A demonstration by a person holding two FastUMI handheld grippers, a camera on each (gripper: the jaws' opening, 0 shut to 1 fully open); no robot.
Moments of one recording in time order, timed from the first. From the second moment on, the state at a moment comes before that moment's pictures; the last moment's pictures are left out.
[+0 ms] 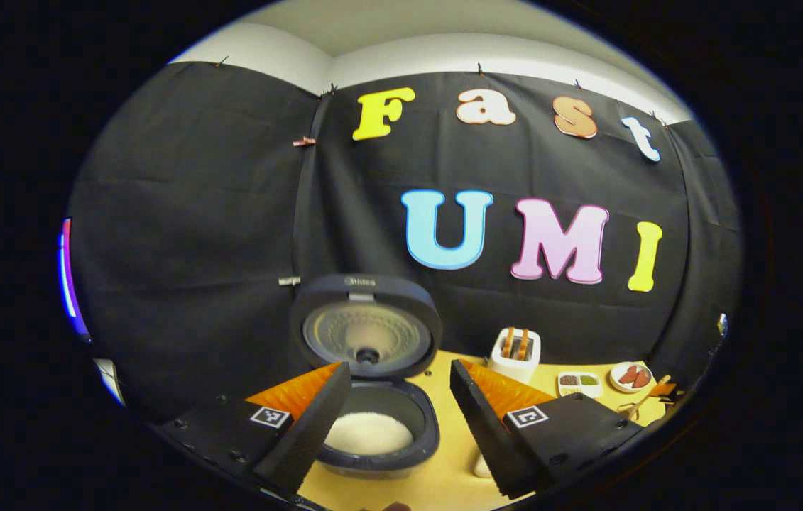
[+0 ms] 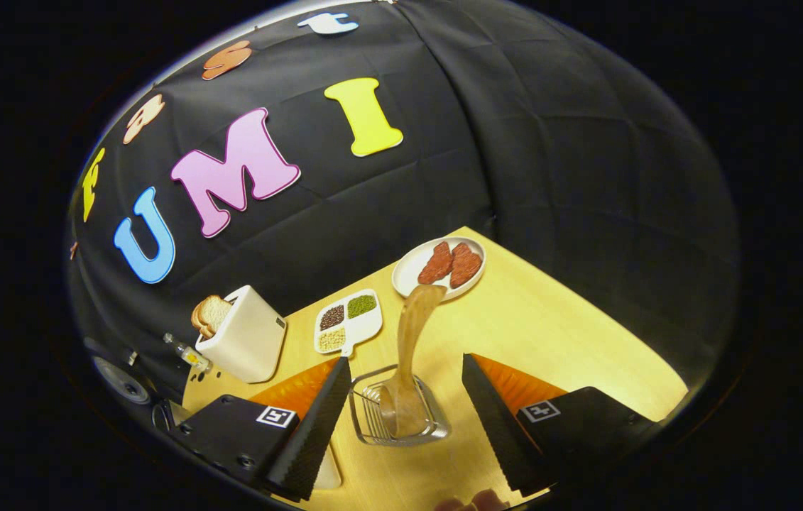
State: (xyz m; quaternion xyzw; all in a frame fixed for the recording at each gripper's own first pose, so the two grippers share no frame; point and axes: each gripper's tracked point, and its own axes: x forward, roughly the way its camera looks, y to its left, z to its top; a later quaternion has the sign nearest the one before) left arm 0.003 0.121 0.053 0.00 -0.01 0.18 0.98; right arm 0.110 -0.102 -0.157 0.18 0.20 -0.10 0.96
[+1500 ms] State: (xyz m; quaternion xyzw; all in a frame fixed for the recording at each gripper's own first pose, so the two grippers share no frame) left arm 0.066 0.182 0.033 0.03 0.02 0.14 0.99; right arm -0.089 0.049 -0.108 0.01 0.14 -0.01 0.99
